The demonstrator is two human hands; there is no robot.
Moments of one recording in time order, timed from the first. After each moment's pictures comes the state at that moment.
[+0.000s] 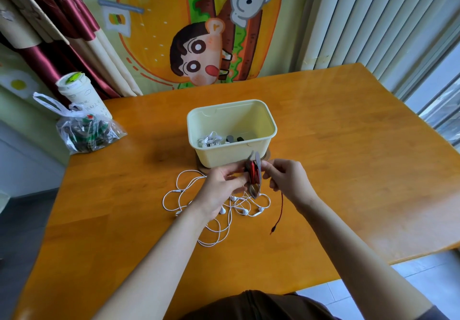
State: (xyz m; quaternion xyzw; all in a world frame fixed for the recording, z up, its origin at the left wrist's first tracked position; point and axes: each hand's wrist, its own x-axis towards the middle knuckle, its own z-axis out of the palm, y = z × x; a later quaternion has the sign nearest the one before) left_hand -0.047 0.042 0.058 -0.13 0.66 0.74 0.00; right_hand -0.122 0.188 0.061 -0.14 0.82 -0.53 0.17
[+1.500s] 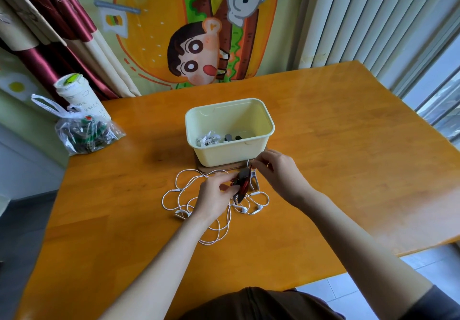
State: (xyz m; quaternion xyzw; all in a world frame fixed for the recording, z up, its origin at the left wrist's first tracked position) left_hand -0.038 0.034 0.022 -0.16 0.84 0.52 -0.05; right_hand -0.129 0.183 0.063 -0.33 0.88 -0.35 0.05
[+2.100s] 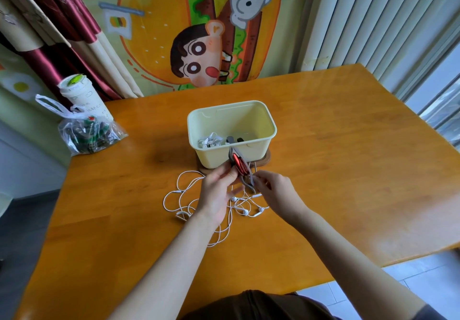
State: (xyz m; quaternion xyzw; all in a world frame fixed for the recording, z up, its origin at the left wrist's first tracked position) left_hand -0.047 0.050 0.044 -0.26 0.50 0.82 -0.06; right_hand -0.107 0.182 0.036 -0.27 0.87 -0.40 0.12
